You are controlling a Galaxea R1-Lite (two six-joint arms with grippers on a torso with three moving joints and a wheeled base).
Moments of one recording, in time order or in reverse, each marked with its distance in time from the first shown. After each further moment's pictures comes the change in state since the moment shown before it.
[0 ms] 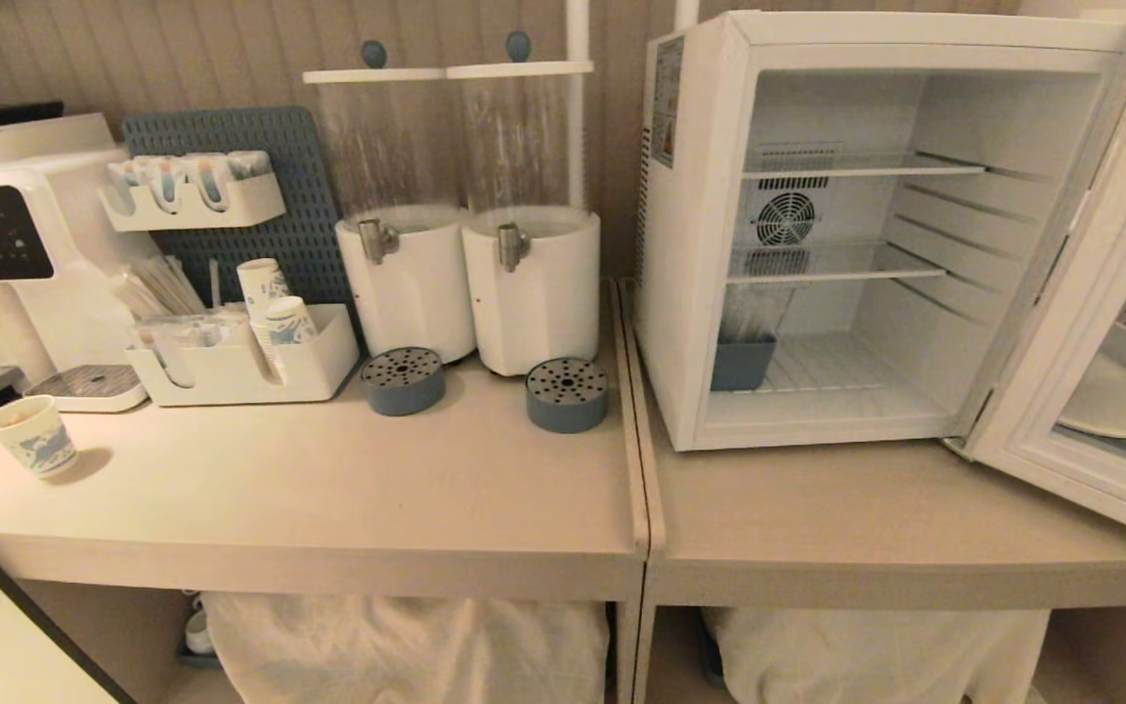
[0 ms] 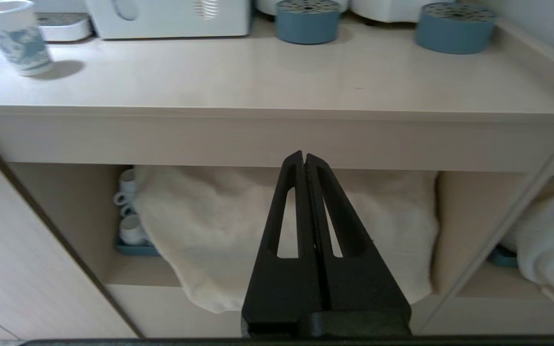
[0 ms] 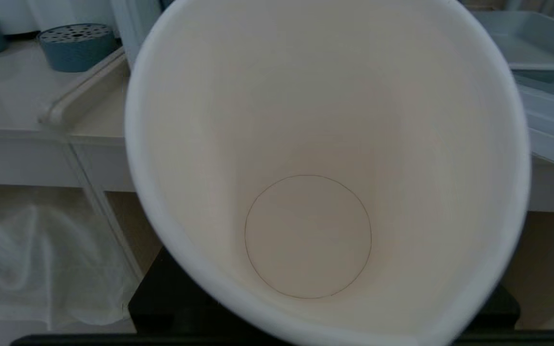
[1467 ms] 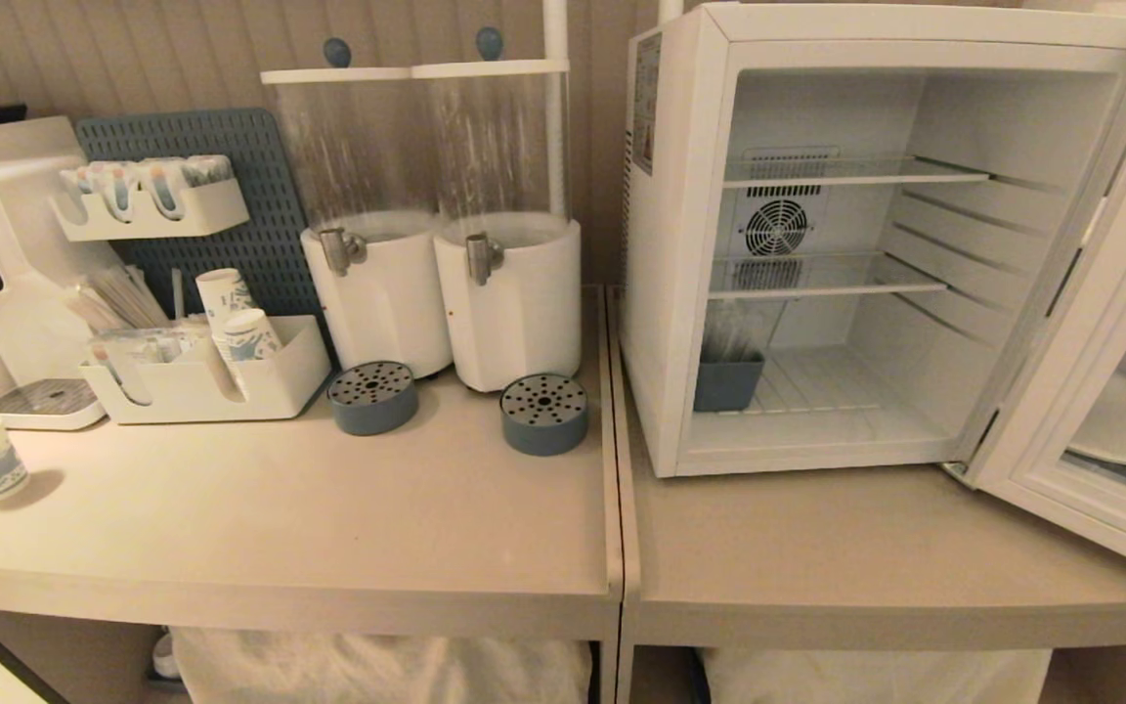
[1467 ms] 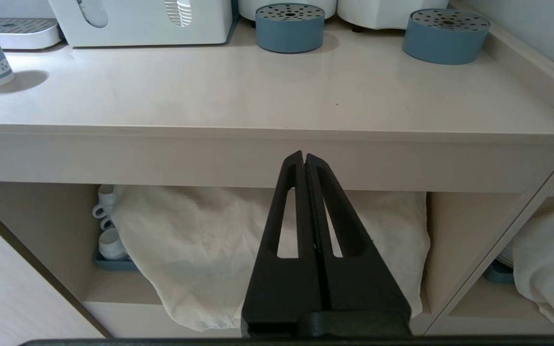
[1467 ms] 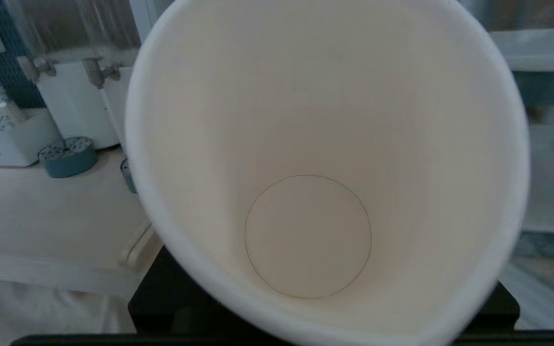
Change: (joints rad) left arm 0.000 0.000 0.000 0.000 0.000 -0.002; right arm 0.000 0.551 -0.720 0.110 0.140 0.097
